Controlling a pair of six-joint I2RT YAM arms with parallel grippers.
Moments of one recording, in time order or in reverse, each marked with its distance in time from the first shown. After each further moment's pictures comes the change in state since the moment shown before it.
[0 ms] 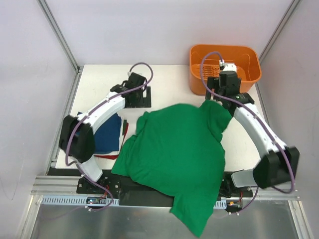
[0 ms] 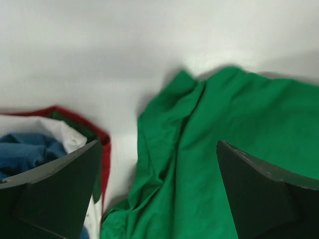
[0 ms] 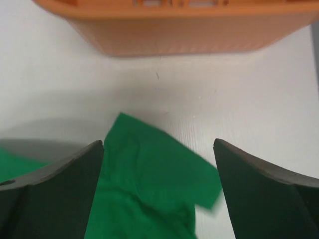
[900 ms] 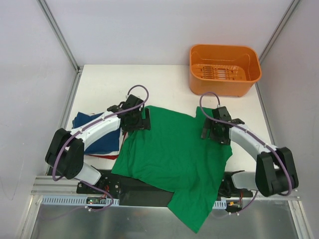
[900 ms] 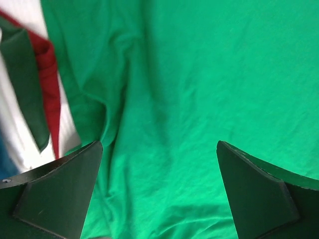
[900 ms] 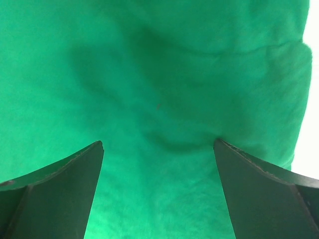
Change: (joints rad) left arm -0.063 -0.183 -0.399 0.037 0.157 -0.165; right arm 0.004 -0.075 -0.548 -0.135 -0.229 0.343
